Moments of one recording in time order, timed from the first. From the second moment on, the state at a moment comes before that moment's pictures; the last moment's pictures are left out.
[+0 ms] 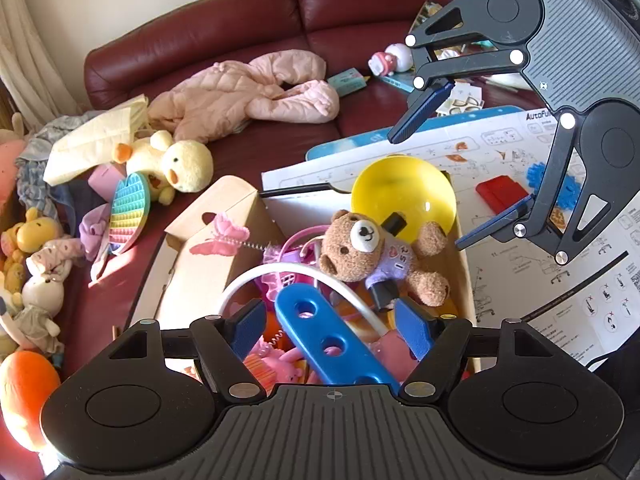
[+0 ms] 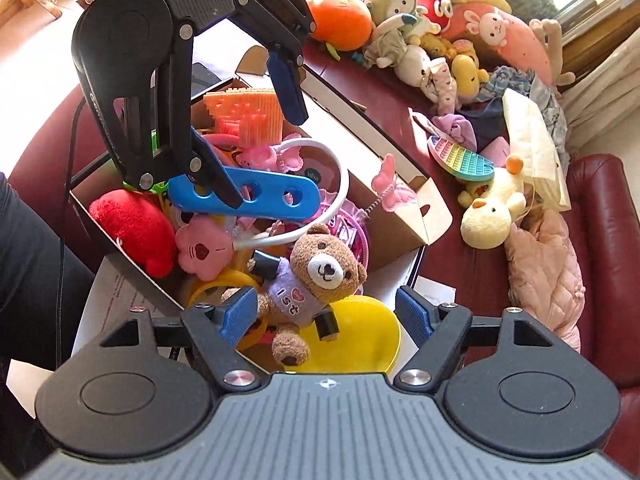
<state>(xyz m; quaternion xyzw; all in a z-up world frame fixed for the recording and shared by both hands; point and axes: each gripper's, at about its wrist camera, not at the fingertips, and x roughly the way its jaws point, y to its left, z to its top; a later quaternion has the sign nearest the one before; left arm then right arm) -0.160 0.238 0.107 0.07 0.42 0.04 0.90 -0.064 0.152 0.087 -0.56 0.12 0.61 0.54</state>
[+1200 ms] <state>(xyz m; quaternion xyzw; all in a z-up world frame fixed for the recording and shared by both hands) -0.057 0.059 0.056 0.10 0.46 -0.06 0.88 0.014 -0.060 0.019 -0.46 0.32 0.47 0.68</state>
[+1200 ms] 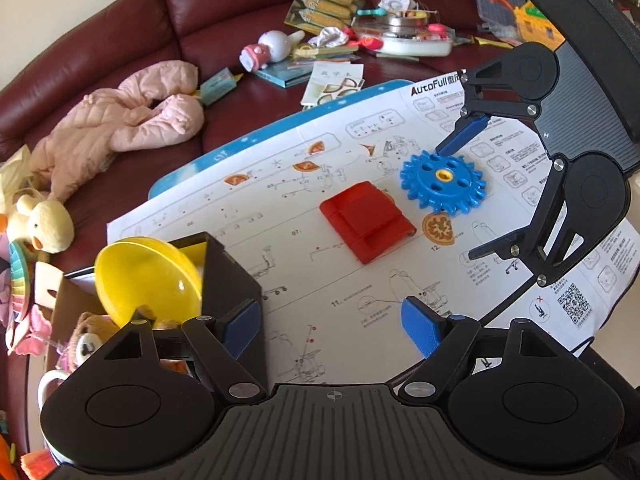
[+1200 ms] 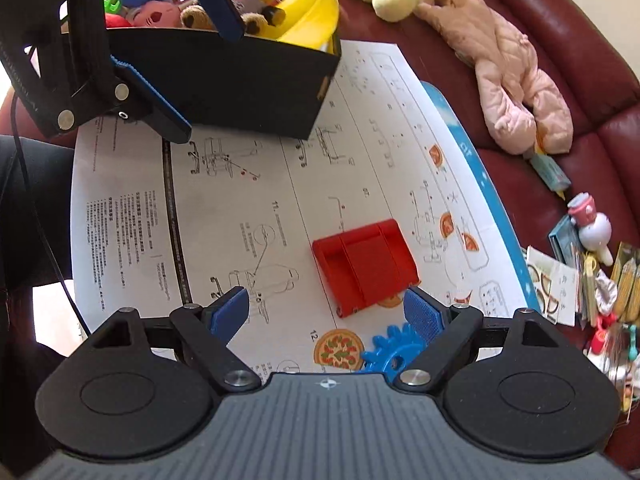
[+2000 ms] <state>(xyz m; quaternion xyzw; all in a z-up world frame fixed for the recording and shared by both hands) 0.075 0.056 -0.059 -0.03 0.55 0.00 0.83 0.140 -0.064 -0.041 -0.34 0.38 0.38 0.77</state>
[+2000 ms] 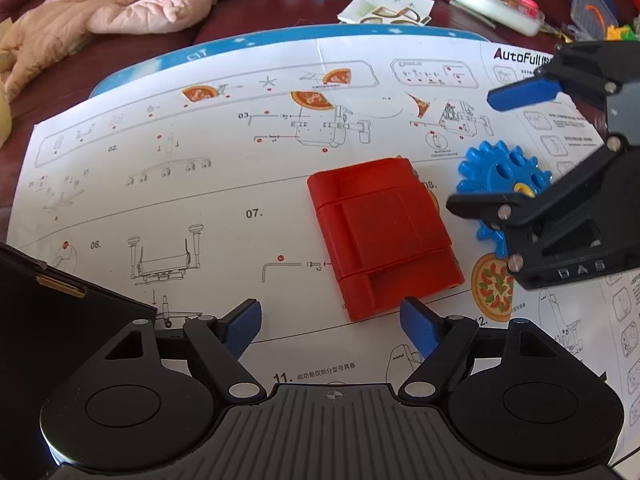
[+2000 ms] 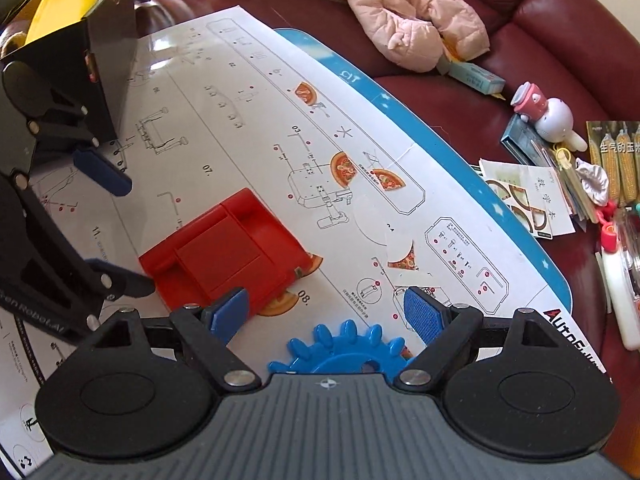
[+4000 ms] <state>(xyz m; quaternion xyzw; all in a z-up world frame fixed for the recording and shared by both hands) -0.039 0.038 -0.037 0.03 0.50 -0.10 0.86 0.014 -0.081 -0.051 -0.32 0.43 0.43 0.72</state>
